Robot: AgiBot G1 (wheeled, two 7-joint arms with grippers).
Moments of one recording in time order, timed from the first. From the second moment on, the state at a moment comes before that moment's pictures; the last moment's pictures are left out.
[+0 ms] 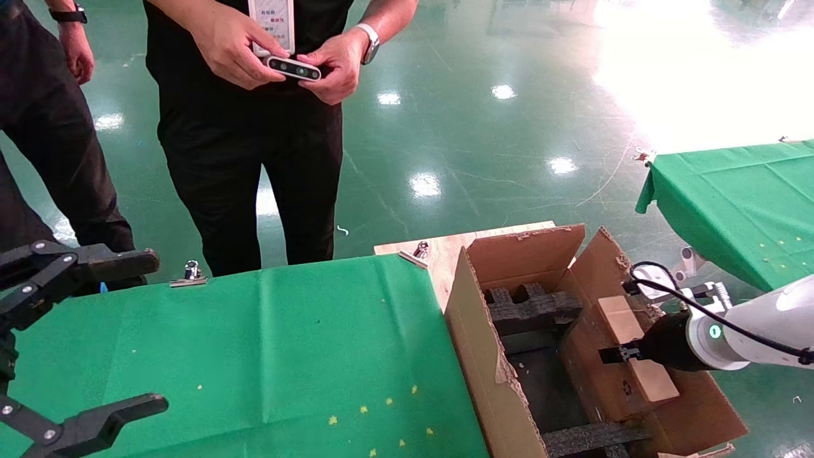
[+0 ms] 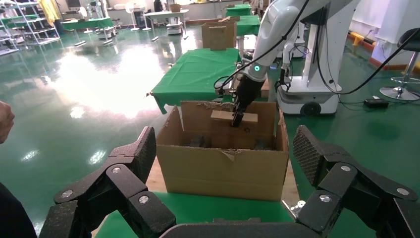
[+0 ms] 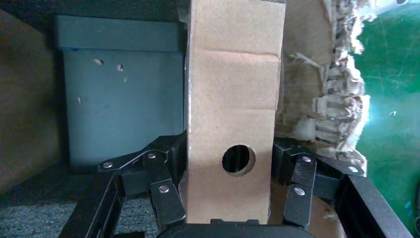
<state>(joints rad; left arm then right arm) -1.08 0.61 0.30 -1.28 0.72 1.49 -0.18 1.98 -0.45 -2.19 1.32 -1.82 -0.64 1.99</state>
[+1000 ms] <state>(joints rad) -1.08 0.60 0.30 -1.28 0.72 1.49 -0.18 1.85 -0.54 -2.21 1.21 -1.78 -0.57 2.01</state>
